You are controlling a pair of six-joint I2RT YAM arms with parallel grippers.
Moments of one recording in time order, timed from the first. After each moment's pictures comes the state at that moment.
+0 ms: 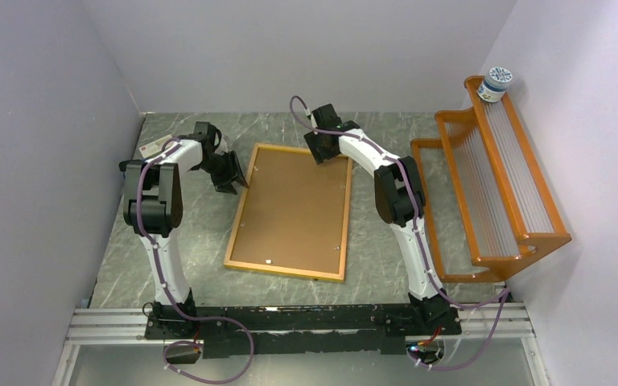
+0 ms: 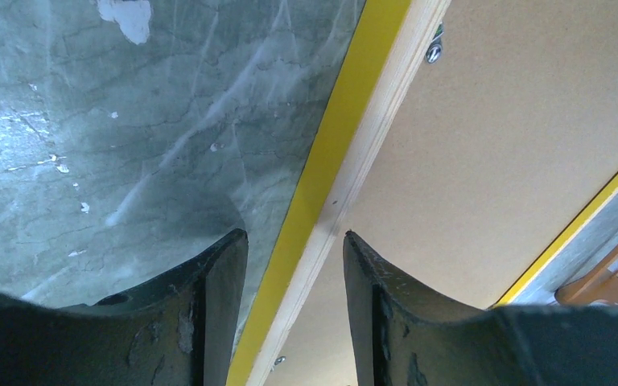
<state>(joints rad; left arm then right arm) -0.06 2.06 1.48 -0.67 0.40 -0.39 0.46 2.40 2.06 -0.60 0.15 -0.07</state>
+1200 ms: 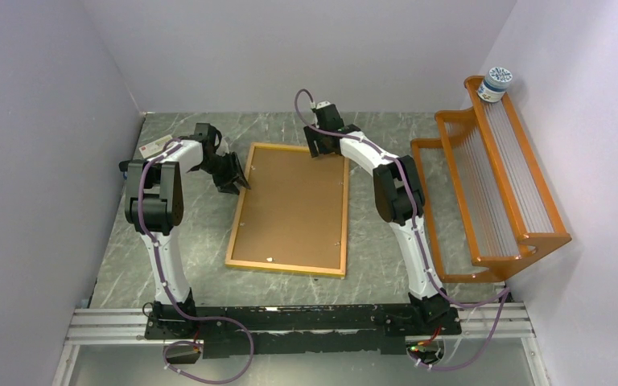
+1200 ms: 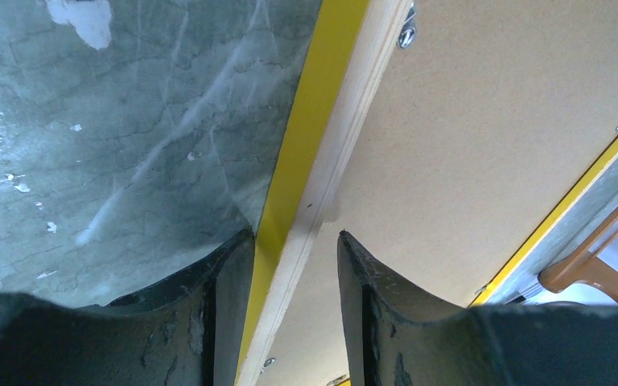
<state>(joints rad) -0.06 2.09 1.49 -0.67 0.45 -0.39 0.45 2.44 2.04 -0.41 0.16 0.05</state>
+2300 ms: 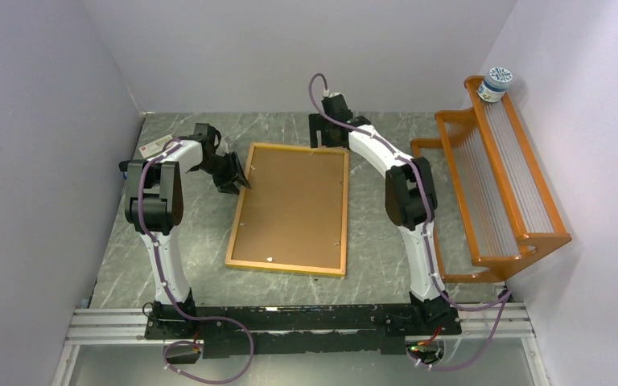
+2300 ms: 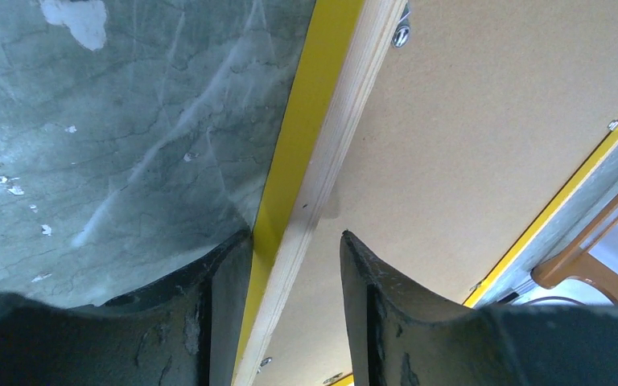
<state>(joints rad) -0.06 2.09 1.49 -0.67 0.47 -0.39 0.43 2.32 2.00 -0.47 0.15 0.24</state>
